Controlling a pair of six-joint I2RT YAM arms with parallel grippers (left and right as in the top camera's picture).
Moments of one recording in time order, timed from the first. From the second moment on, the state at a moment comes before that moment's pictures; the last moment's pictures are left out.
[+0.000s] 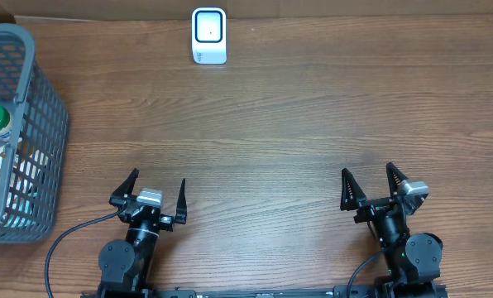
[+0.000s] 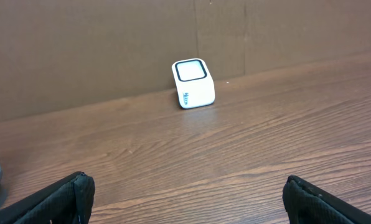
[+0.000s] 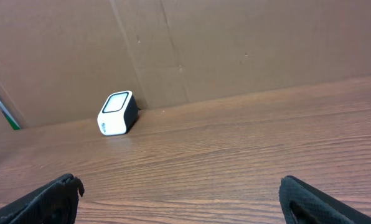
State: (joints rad) left arm -0.10 0.02 0.01 -0.07 0.07 0.11; right arm 0.11 0.01 0.02 -0.03 -0.09 0.25
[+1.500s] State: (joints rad) left arm -0.10 0.18 0.23 -0.12 0.07 0.01; right arm 0.11 0.01 0.02 -0.03 -0.09 0.25
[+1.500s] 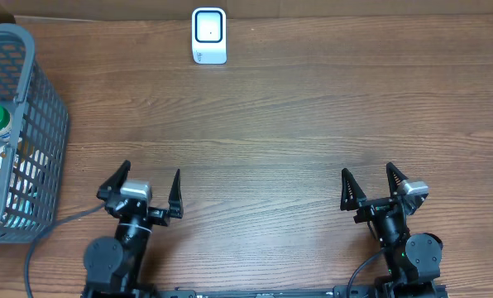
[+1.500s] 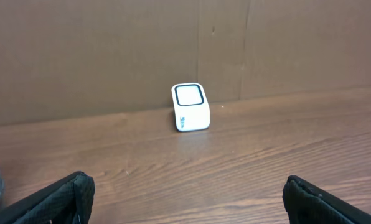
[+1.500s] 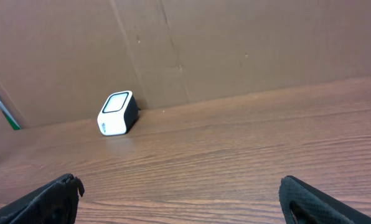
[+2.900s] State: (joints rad) left arm -0.10 1.44 1.98 -1.46 0.21 -0.03; right arm 0.11 0.01 0.02 -0.03 -0.09 0.25
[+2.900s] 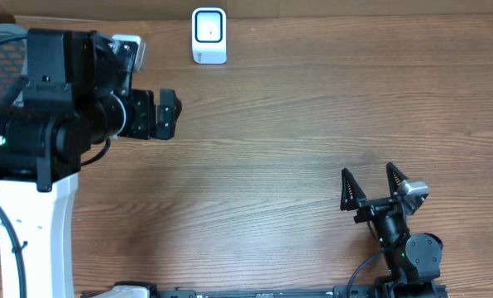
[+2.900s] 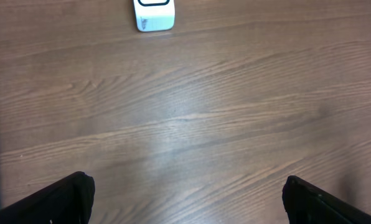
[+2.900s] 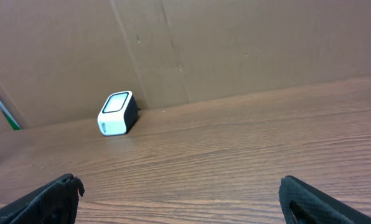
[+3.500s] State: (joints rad) left arm 0.49 1.69 2.23 -1.29 0.14 -0.08; right arm 0.11 0.01 0.02 -0.03 -0.09 0.25
